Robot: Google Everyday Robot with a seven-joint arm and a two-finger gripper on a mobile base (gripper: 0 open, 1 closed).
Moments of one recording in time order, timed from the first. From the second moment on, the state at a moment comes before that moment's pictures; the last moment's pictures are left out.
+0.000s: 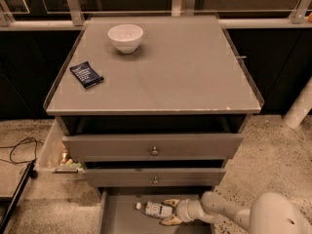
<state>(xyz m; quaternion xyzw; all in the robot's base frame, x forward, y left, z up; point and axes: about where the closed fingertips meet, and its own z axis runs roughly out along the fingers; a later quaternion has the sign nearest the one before) 0.494 -0.076 0.134 -0.58 0.69 0.26 0.34</state>
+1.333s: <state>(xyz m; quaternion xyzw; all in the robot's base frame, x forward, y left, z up) 0.487 -0.077 0.139 -0.58 0.69 0.27 0.34</state>
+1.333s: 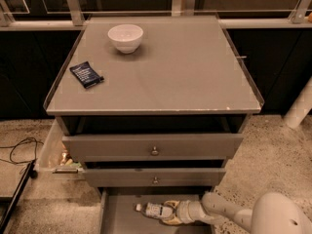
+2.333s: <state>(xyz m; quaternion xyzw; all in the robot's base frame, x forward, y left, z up) 0.456 -0.131 0.248 -0.60 0.67 0.22 0.37</state>
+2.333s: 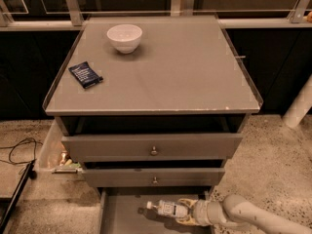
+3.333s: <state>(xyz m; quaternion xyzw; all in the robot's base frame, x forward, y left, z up) 0.444 -0.224 0.456 -0.62 0.64 0.14 0.43</state>
